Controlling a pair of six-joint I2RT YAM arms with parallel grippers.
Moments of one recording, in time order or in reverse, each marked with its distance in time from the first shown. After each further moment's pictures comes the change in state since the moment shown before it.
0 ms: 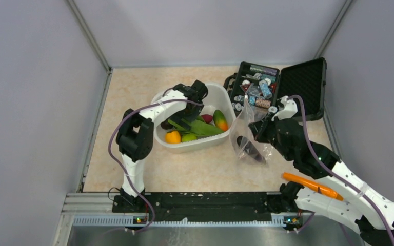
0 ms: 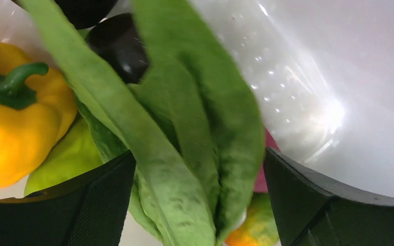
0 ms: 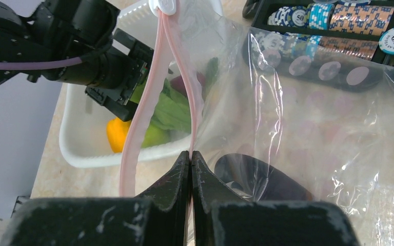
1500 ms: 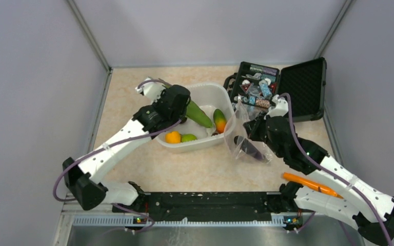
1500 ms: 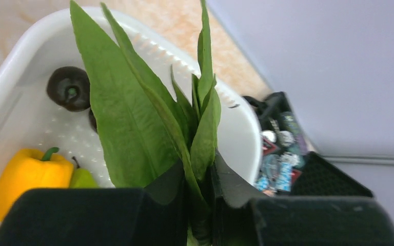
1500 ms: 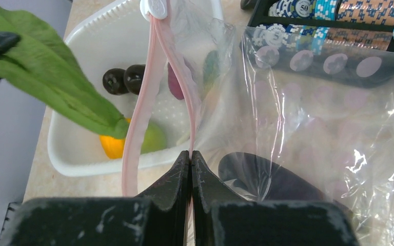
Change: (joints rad) left arm -0.139 -0.608 -0.315 0.372 -0.495 0.303; right arm 0.000 0.061 -0.035 0.064 0.011 0.020
